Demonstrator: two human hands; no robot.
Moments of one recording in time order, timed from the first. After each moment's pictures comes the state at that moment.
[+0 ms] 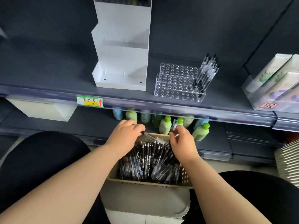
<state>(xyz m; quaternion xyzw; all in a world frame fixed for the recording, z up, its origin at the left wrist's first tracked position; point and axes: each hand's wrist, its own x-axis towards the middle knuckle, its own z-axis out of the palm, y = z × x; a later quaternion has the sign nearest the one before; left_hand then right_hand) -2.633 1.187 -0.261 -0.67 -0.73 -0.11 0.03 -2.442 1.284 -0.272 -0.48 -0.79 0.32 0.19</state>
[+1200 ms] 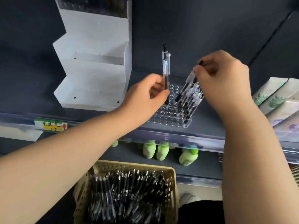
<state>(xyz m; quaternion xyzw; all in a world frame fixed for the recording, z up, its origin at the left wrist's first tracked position) -2.597 1.344 -0.134 -0.54 -0.63 -0.53 -0.18 -2.449 1.433 -0.074 -0.44 -0.80 0.13 0.38</state>
